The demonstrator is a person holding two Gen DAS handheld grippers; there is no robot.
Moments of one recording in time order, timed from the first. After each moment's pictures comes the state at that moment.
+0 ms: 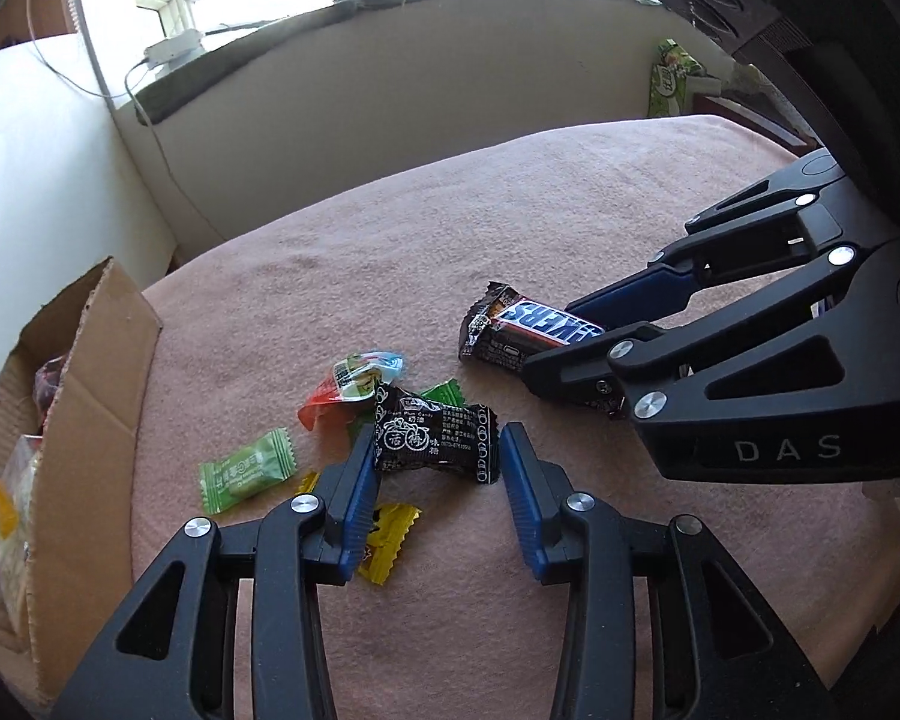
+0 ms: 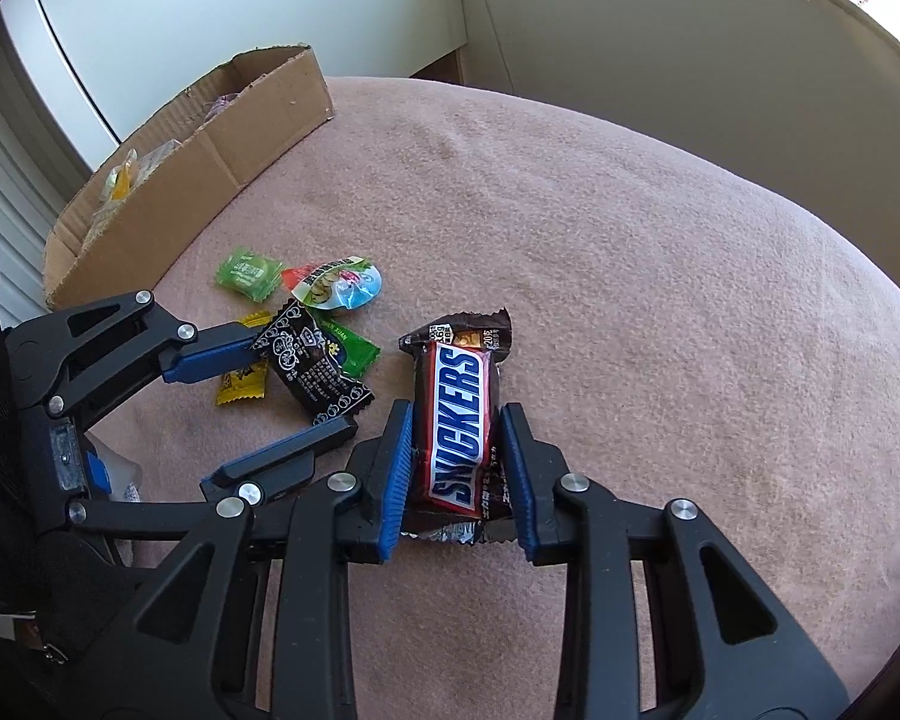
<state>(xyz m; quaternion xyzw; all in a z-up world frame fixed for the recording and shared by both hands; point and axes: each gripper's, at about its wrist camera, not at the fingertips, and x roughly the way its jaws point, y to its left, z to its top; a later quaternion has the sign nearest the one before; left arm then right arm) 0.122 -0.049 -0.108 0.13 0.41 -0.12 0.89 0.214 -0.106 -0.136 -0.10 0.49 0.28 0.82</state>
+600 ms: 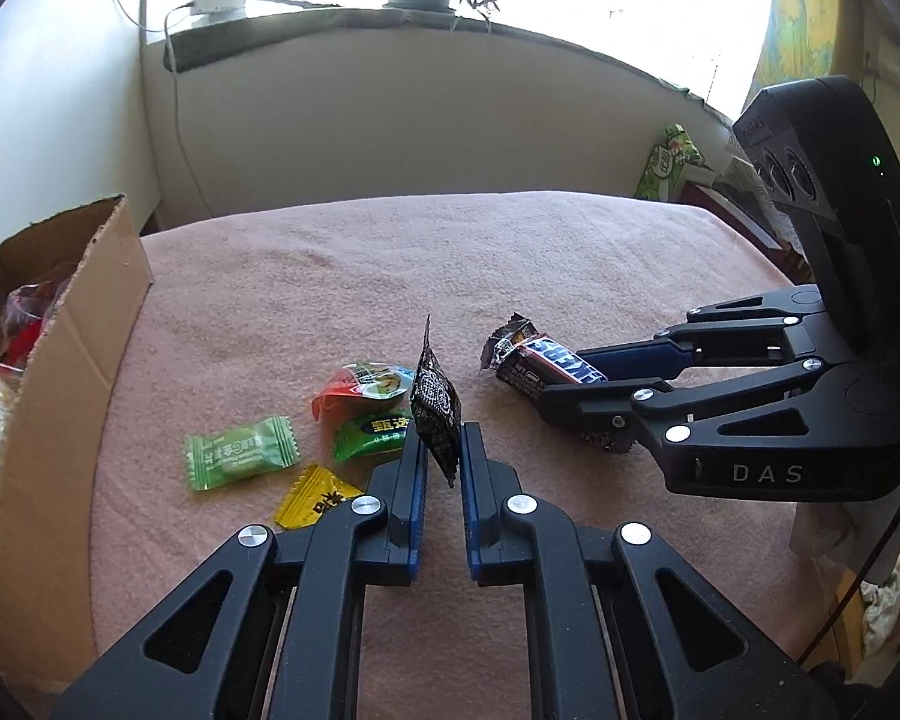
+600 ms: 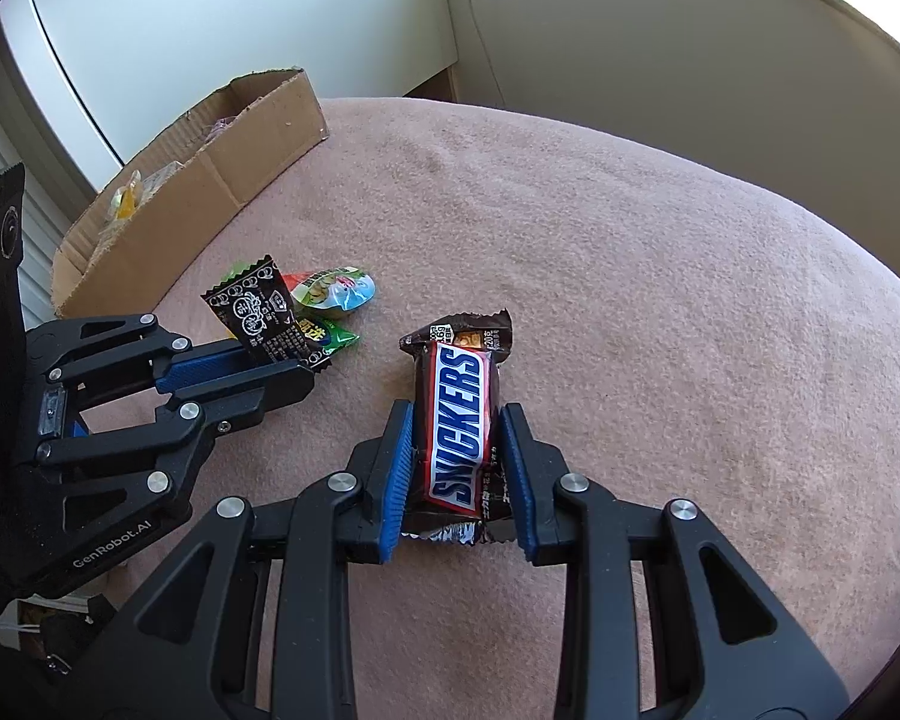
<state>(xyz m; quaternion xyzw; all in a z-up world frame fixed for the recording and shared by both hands) 0.122 -0.015 -0.095 -0.01 0.40 -0.16 0.90 0.206 -0.118 -0.134 -0.08 0.47 0.28 0.83</state>
